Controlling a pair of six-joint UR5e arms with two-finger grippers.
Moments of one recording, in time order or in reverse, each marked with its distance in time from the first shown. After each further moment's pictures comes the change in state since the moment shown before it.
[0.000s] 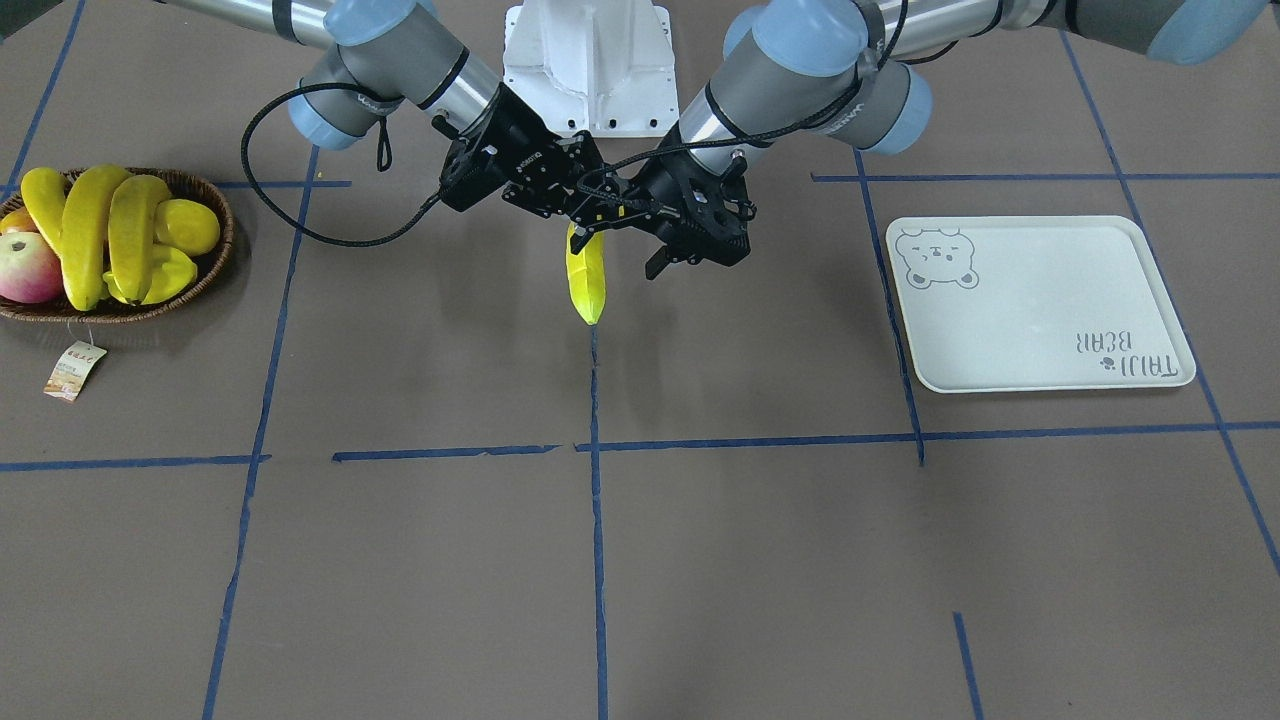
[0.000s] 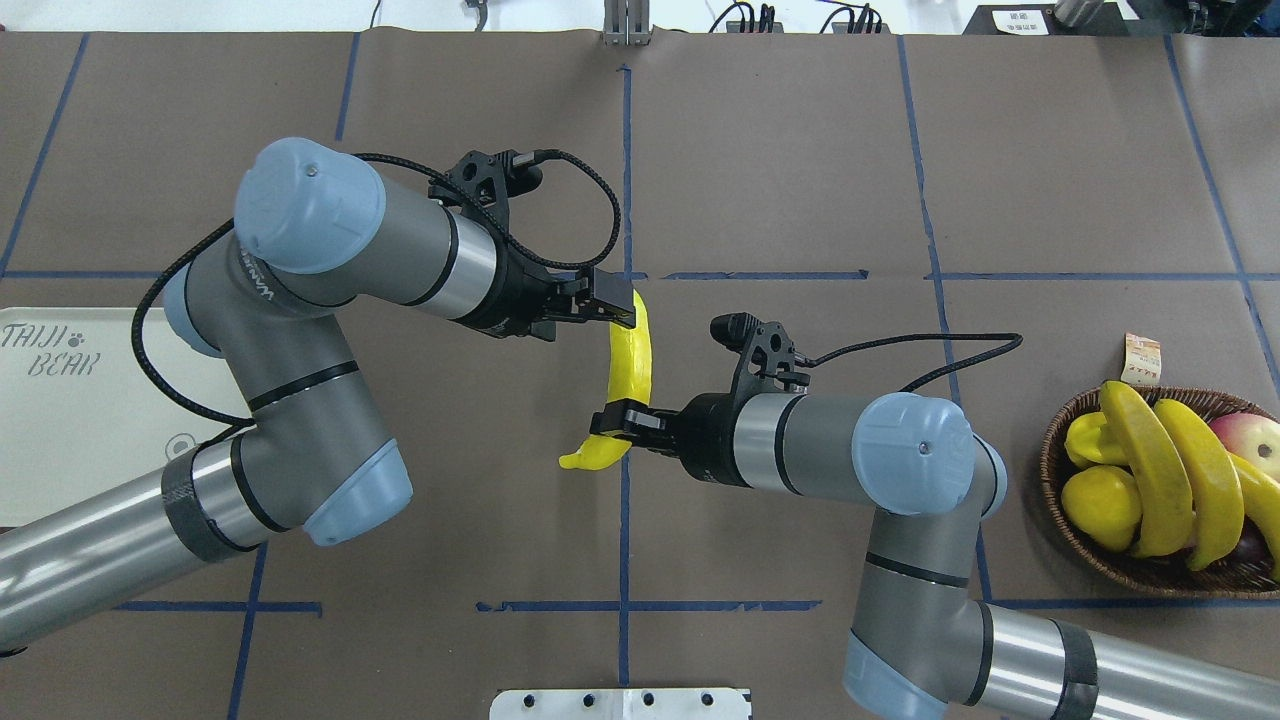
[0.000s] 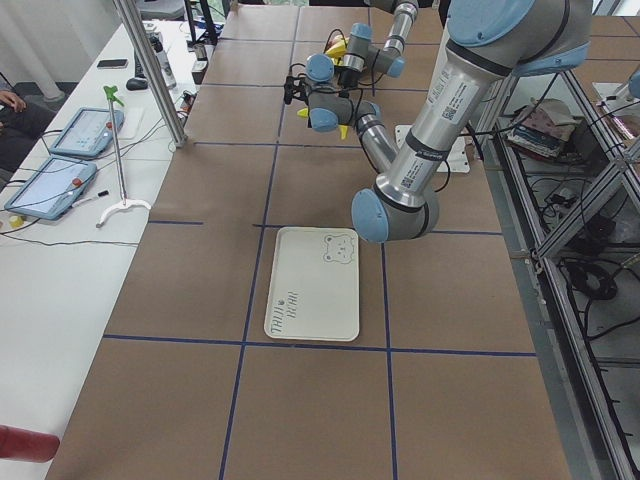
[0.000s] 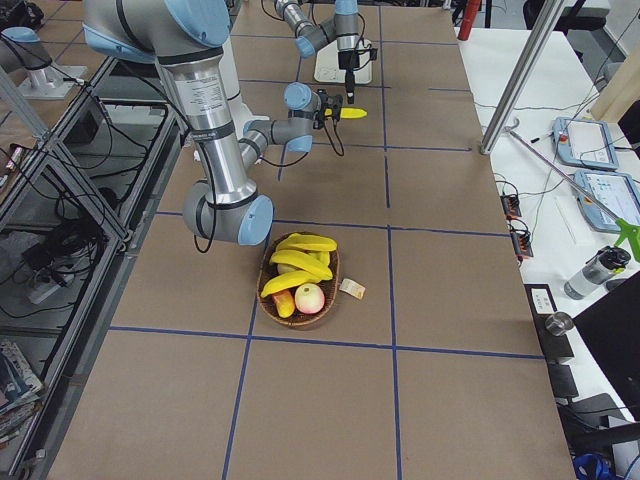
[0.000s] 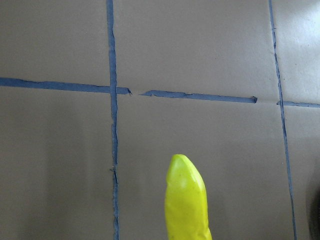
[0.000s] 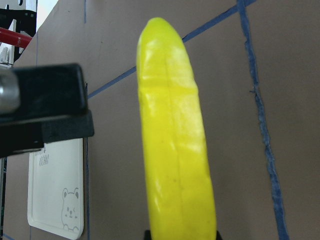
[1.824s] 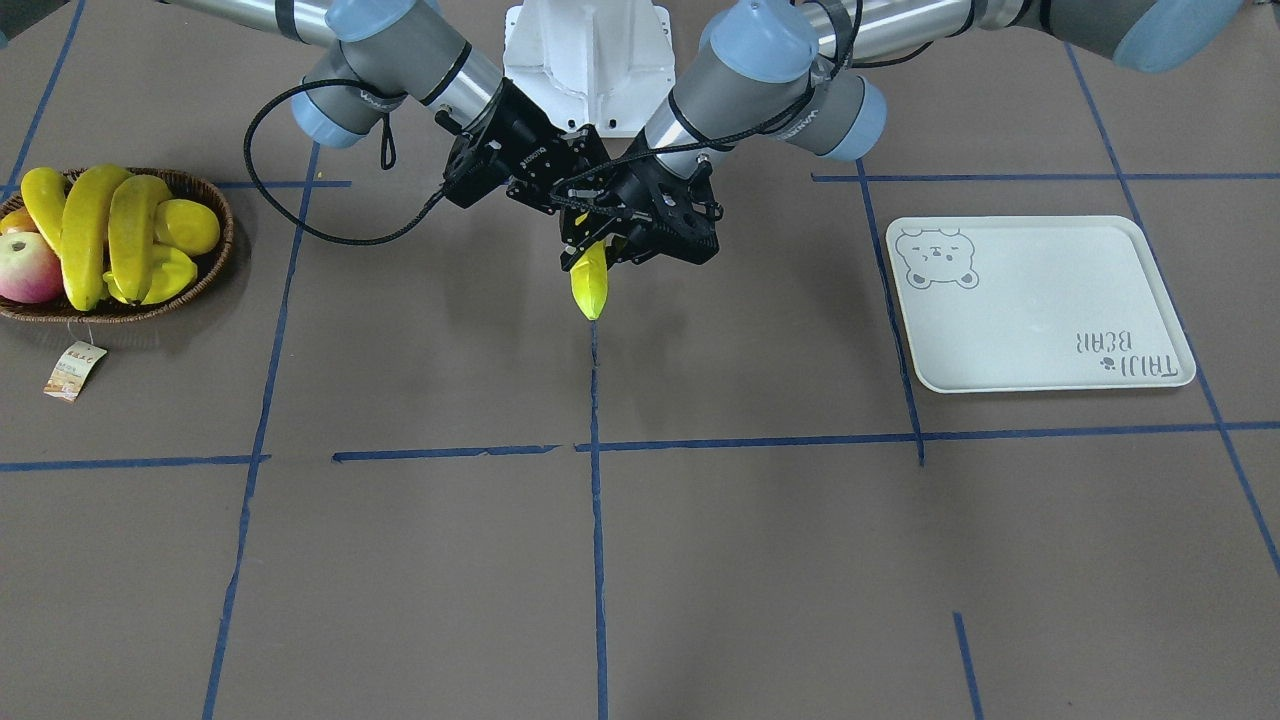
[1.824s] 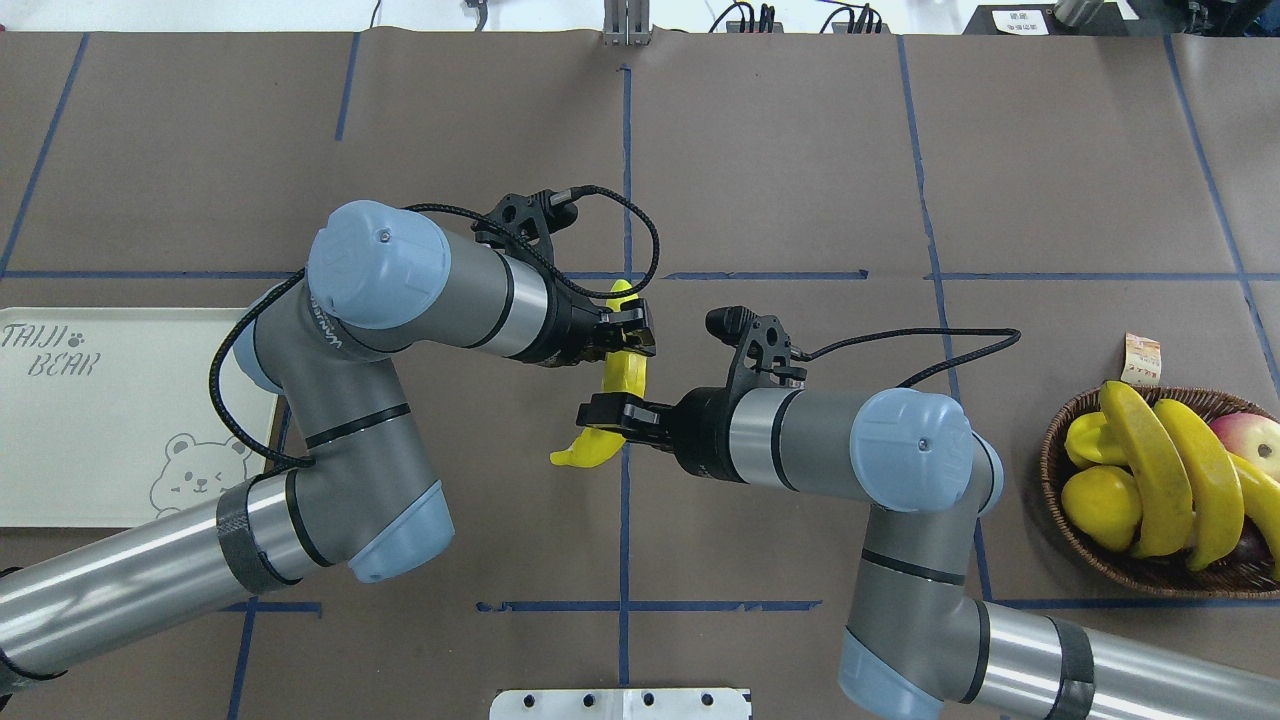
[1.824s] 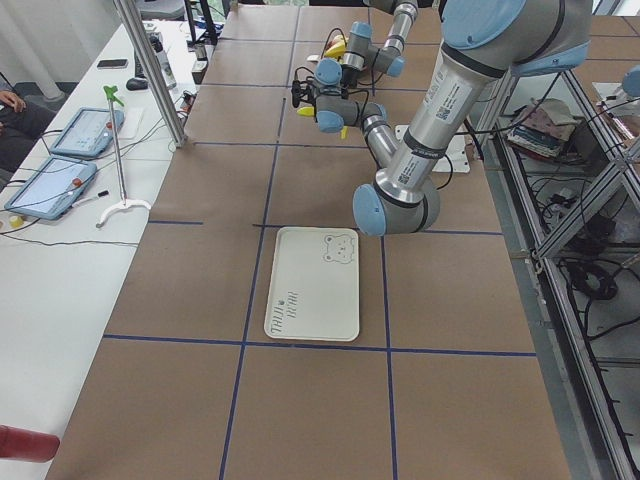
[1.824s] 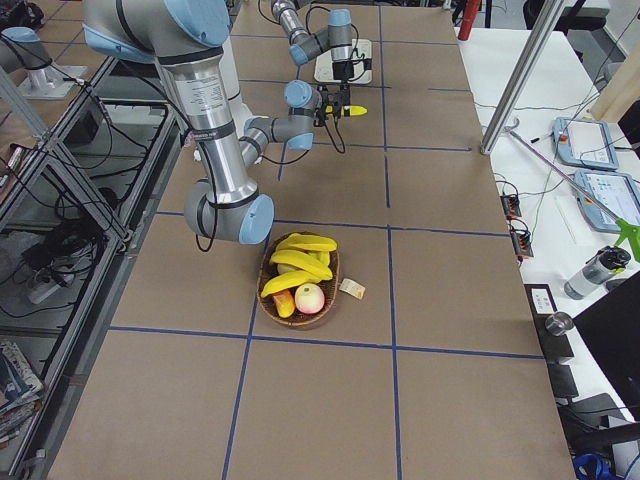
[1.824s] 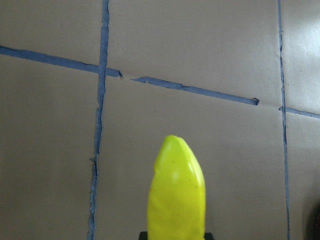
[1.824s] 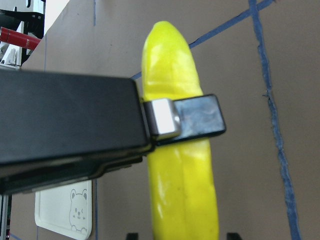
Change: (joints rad) left arm 0.057 -0.010 0.028 -0.047 0.078 -0.090; right arm 0.007 0.009 0.006 -0.004 -0.005 -0.007
